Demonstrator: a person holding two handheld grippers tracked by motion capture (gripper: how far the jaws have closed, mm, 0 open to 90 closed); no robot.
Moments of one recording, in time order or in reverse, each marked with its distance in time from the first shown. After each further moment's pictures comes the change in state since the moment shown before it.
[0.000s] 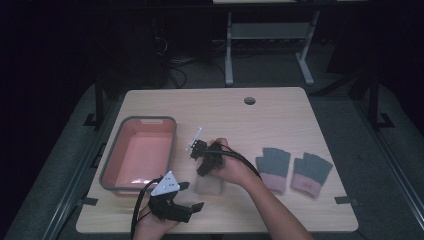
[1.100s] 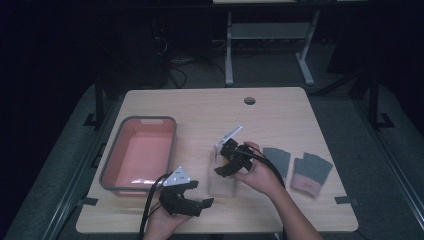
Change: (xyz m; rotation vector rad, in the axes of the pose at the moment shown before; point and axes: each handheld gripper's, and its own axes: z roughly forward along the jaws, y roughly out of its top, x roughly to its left) left arm -0.001 0.017 0.028 0.041 -0.034 -0.133; right arm -0.019 -0.073 -0.050 -0.172 0.065 0.239
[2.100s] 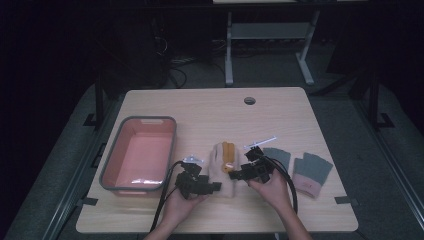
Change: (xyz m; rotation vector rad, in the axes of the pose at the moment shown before) left arm 0.023 0.023 0.050 0.149 0.063 -0.194; right arm -0.026 -0.063 0.003 -0.119 0.102 0.391
